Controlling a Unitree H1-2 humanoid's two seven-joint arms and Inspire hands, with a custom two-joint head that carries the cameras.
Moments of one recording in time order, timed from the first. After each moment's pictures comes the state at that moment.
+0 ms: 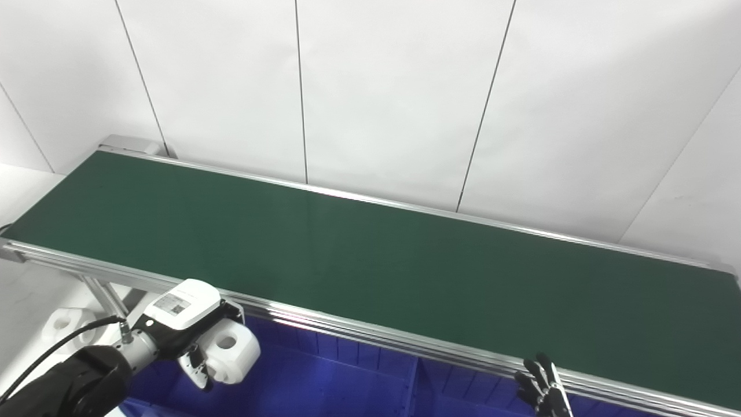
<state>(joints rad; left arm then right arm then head) 0.21 0.70 -0.07 0.06 0.79 -0.26 0.02 0.12 -0.07 0.16 0.13 -0.08 -0.33 0.11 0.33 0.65</state>
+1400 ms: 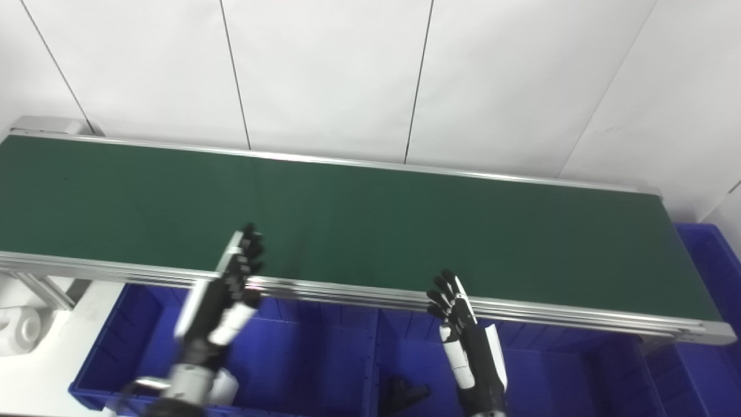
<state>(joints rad) 0.24 0.03 -0.02 -0.19 -0.01 -0.09 -0.05 0.11 0.10 0.21 0.09 -0.18 -0.23 0.03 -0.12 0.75</state>
